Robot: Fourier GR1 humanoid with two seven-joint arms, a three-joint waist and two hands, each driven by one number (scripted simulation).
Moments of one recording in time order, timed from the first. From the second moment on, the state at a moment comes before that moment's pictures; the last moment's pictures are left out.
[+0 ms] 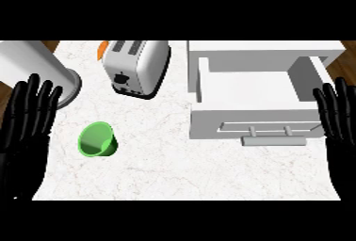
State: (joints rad) left arm 0.00 0.09 -0.02 -2.10 0.02 -0.02 0.01; right arm 0.02 -0.12 0.02 -2.10 0.02 0.01 -0.04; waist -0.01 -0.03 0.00
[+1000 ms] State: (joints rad) left arm 0.06 0.32 0.15 -1.78 0.66 -0.58 0.02; right arm -0.01 -0.16 -0.02 -2.06 0.01 0.06 0.03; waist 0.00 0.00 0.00
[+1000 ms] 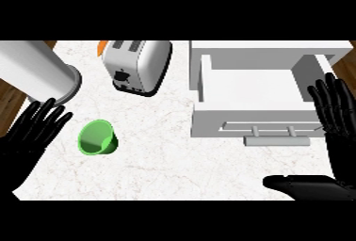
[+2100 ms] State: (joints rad) left arm -0.18 0.33 0.23 -0.92 0.07 -0.57 -0.54; right arm -0.04 -0.14 -0.05 -1.99 0.02 0.10 -0.01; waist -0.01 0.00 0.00
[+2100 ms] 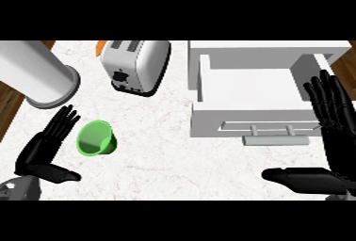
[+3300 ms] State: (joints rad) left arm -0.44 0.37 0.21 -0.28 -0.09 -0.41 -0.92; right arm -0.05 -0.14 -0.06 -1.97 0.01 0.14 -0.03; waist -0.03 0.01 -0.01
